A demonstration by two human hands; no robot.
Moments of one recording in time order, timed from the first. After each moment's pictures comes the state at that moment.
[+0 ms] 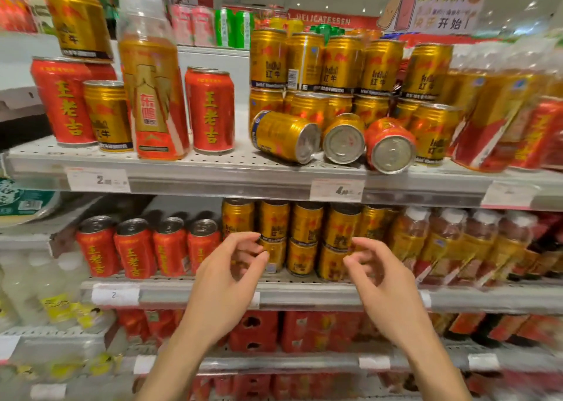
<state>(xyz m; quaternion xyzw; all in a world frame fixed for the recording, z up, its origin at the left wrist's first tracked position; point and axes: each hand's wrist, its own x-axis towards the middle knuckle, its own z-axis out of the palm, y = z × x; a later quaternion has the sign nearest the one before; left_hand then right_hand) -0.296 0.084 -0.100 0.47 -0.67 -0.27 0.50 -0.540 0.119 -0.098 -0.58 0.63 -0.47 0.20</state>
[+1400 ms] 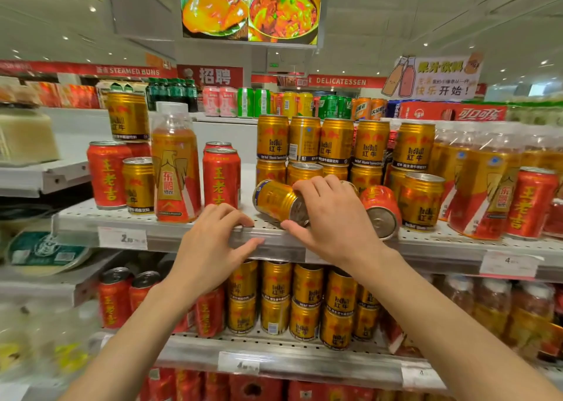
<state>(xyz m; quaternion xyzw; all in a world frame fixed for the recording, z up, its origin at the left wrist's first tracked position) -0.279 0.011 0.000 0.47 -0.77 0.10 0.42 -0.502 0.021 0.054 -0.77 0.49 -0.28 -0.30</state>
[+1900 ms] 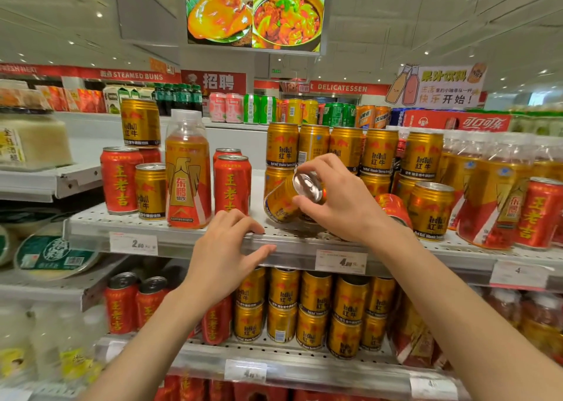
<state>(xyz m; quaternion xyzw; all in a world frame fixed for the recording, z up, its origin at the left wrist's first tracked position) -0.280 0.009 -0.002 0.48 -0.76 0.09 0.43 -0.499 0.010 0.095 -0.81 0.45 -0.36 -0.10</state>
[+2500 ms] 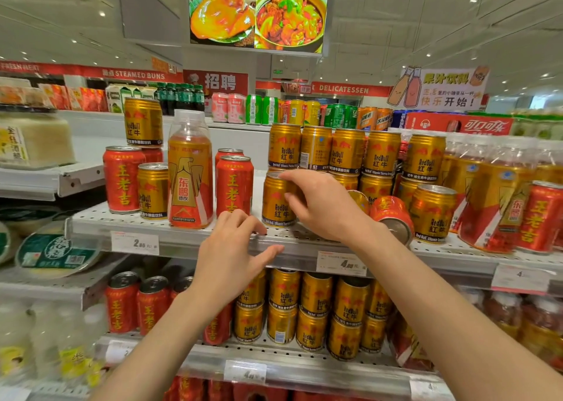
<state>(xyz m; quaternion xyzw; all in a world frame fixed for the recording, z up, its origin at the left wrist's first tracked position) -0.291 0.010 -0.003 0.51 -0.74 0.11 0.43 -0.476 -0.010 0.091 -0.83 0.44 -0.31 -0.14</state>
